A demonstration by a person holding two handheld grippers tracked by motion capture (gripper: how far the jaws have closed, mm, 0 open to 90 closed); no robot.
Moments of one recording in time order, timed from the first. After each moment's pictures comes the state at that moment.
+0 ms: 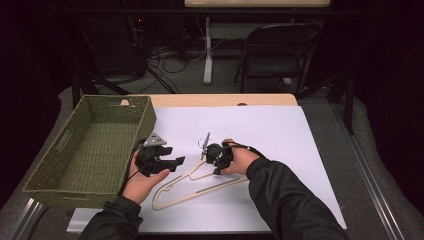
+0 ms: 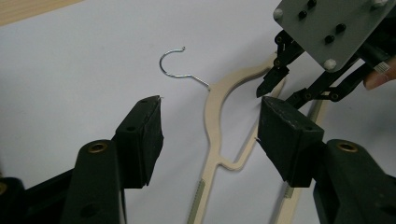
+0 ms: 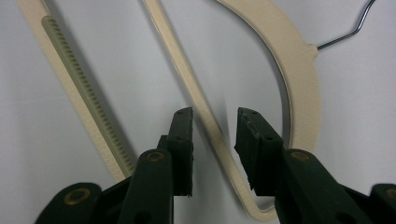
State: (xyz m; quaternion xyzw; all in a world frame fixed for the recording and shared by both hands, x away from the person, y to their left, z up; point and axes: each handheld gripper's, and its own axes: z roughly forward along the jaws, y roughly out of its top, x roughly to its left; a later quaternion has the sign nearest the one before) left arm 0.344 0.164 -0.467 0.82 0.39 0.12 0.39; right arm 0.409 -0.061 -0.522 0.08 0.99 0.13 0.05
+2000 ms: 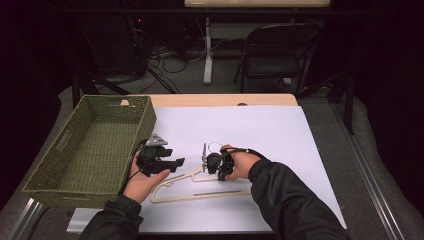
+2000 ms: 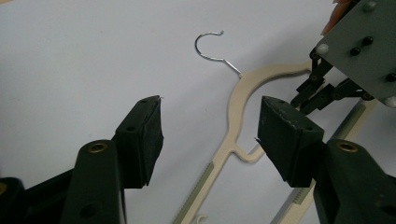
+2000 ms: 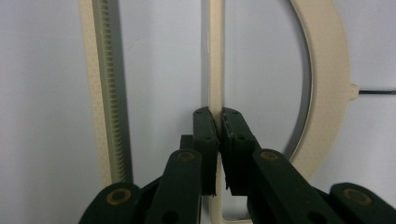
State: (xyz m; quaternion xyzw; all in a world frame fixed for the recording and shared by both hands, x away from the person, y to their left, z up) left arm 0.349 0.164 -0.476 0.83 0.40 0.11 0.38; right arm 0.390 -0.060 -0.527 -0.02 1.00 0.07 0.02
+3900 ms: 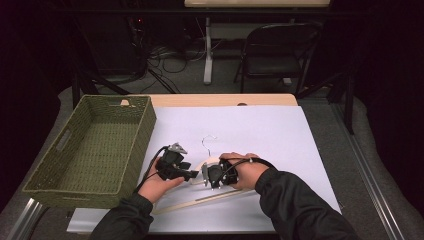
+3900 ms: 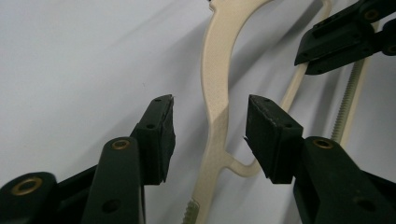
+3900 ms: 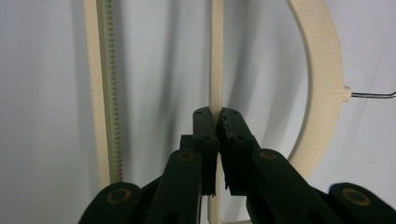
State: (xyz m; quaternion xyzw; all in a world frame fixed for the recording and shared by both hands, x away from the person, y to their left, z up) left arm 0.363 0.123 -0.519 0.87 0.35 0.01 0.33; right arm 0.342 -0.063 -0.505 -0.11 0.98 0.07 0.16
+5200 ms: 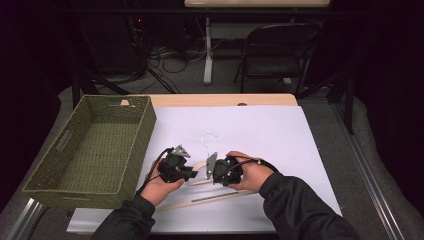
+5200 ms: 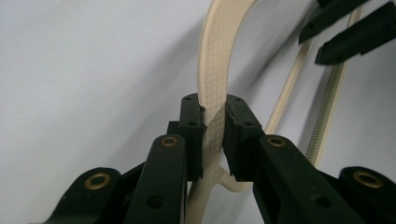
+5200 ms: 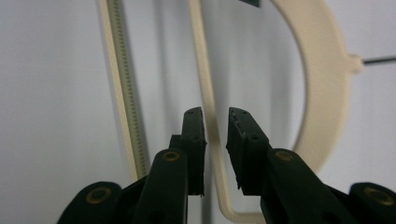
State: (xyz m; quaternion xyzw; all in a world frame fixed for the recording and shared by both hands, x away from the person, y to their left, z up) left arm 0.353 0.120 -0.514 0.89 0.32 0.03 0.33; right arm 0.343 -0.082 -0.492 0.00 0.98 0.17 0.12
